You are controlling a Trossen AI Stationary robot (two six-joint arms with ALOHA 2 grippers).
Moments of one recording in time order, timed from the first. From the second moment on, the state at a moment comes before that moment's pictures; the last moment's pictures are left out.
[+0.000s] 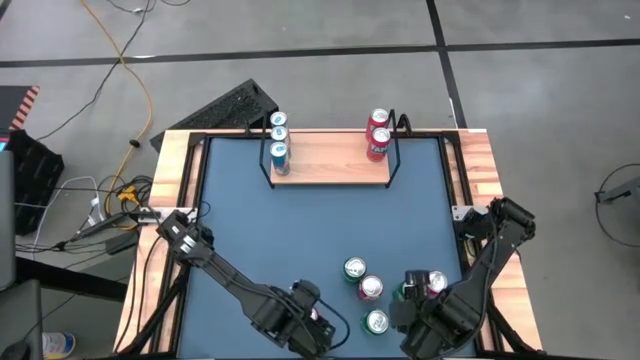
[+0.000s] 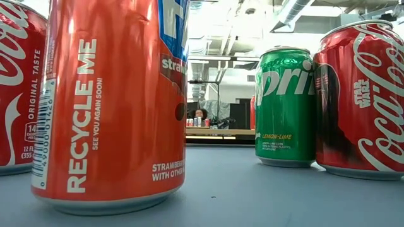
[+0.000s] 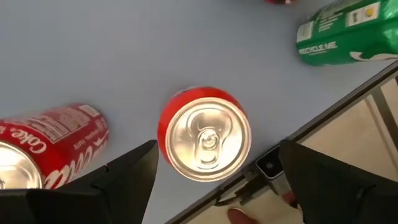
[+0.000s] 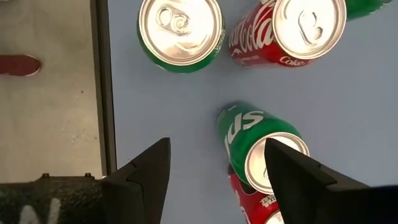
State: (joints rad) left arm -0.61 2.28 2.35 -1.34 -0.22 -1.64; right arm 0.86 1.85 1.81 -1.46 0.16 0.81
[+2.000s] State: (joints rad) left arm -0.36 2.14 2.36 -1.29 -0.16 -0.33; right arm 0.86 1.44 1.81 -1.42 0.57 0.58
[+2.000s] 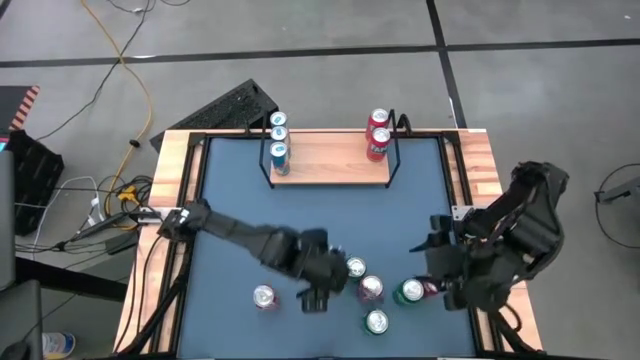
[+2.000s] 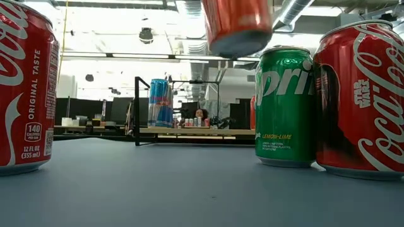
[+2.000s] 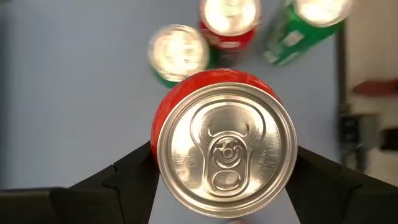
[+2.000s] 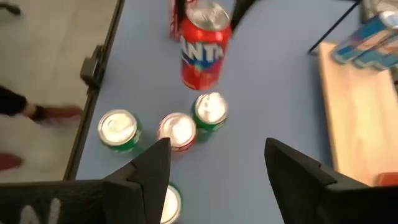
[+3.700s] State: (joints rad) left arm 0.43 2.21 2.27 -1.20 0.13 0.98; right arm -0.26 1.36 1.81 -1.29 0.10 -0.16
